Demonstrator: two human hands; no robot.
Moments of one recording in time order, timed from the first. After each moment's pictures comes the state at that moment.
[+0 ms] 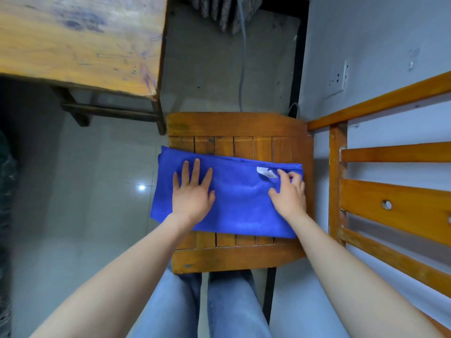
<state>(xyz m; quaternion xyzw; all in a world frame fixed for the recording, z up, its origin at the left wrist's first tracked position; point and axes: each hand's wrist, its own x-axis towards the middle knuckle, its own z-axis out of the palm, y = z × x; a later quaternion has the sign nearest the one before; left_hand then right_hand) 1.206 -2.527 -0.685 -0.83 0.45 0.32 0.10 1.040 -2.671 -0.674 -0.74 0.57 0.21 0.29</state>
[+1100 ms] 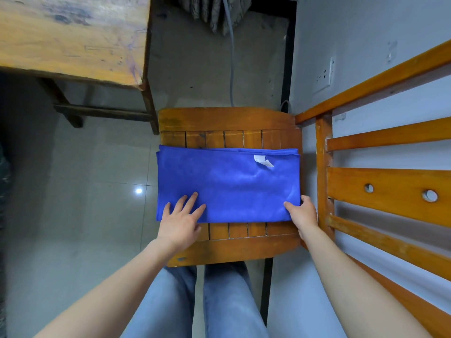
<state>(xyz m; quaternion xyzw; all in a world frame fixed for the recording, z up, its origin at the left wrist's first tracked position) 1.175 -2.470 -0.671 -0.76 0.48 0.42 0.13 0.972 -2.659 -0.672 -0.46 0.77 0.08 0.45</state>
